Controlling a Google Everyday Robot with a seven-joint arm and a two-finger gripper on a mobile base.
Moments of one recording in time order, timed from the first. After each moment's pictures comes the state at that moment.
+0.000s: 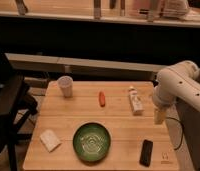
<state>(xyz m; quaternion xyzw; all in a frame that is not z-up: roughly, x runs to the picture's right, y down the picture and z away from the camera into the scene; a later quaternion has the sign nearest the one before) 0.285 0.105 0.683 -0.28 0.02 0.02 0.96</state>
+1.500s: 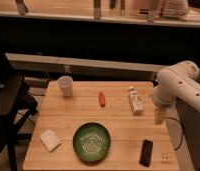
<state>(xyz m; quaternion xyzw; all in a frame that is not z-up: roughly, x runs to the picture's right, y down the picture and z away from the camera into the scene) 0.285 0.106 0.684 -0.28 0.02 0.02 0.96</state>
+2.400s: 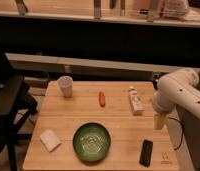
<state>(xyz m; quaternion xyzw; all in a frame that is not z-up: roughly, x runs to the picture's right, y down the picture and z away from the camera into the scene) 0.288 0.154 0.696 -0.28 0.01 0.01 0.96</state>
